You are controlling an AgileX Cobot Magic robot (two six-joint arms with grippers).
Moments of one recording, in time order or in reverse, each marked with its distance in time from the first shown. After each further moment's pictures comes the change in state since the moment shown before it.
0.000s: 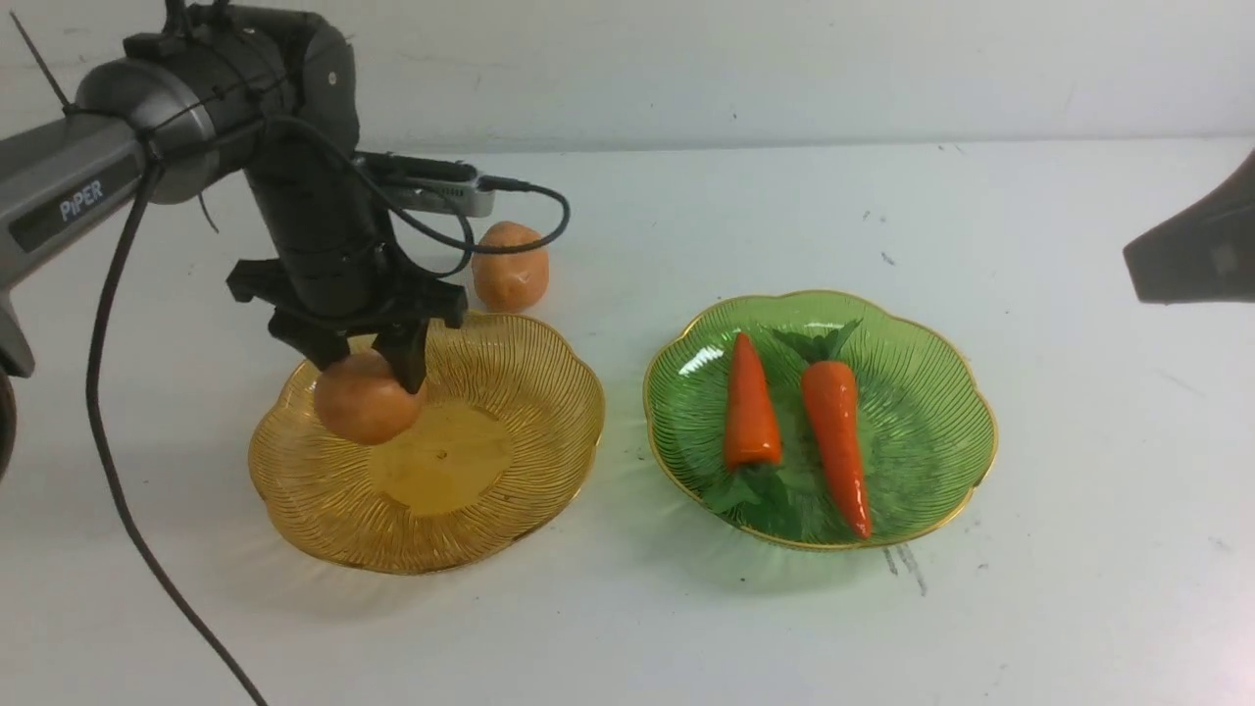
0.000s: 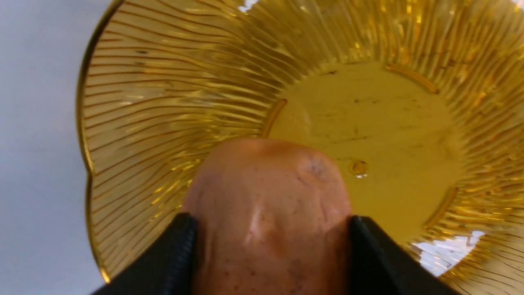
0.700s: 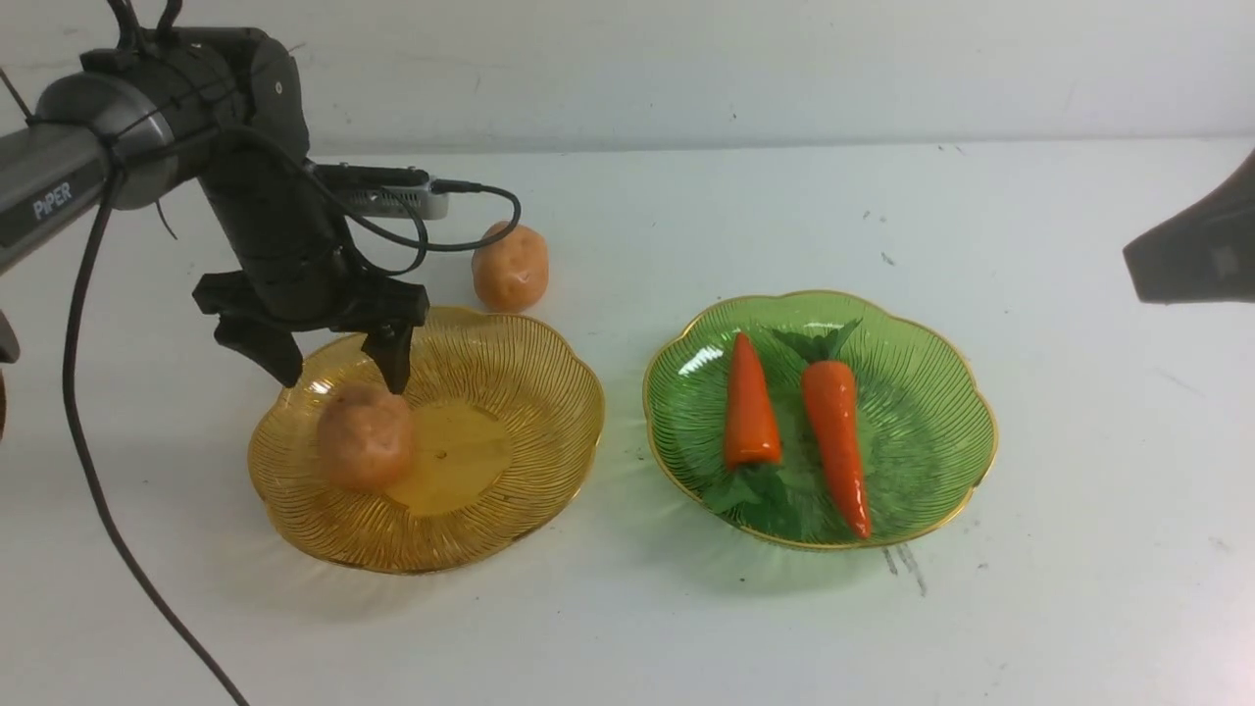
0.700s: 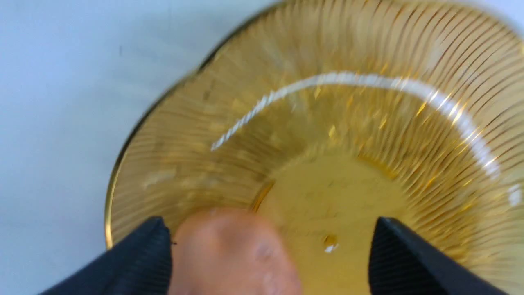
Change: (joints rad) right arm 0.000 0.000 0.000 0.000 0.000 -0.006; left arm 0.005 0.012 -0.142 -0.053 -0.062 0.002
